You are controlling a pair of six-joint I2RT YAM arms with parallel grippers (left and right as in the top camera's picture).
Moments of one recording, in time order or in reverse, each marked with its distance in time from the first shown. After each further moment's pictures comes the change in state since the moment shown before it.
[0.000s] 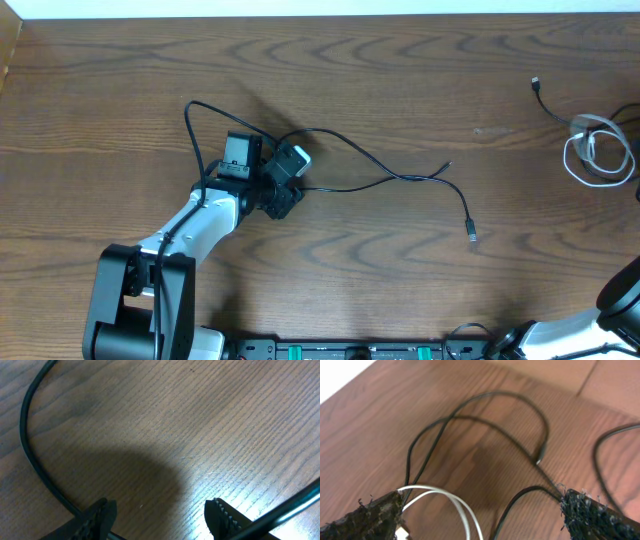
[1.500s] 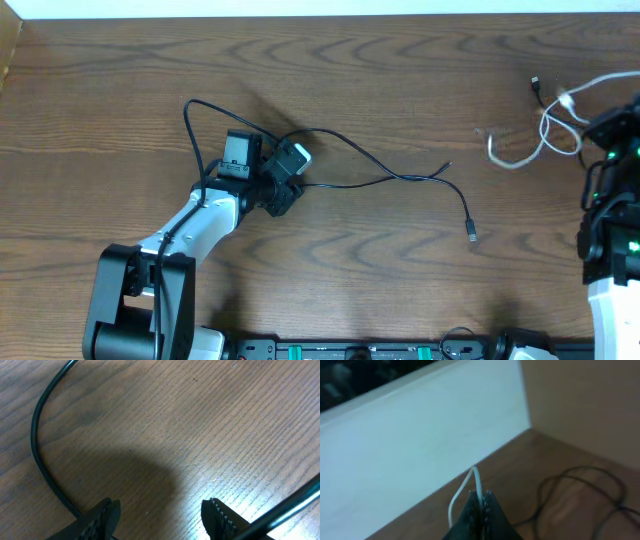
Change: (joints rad) left arm 0.000 0.000 0.000 0.028 0.000 0.008; right arm 0.476 -0.772 -0.080 -0.251 0.240 0.122
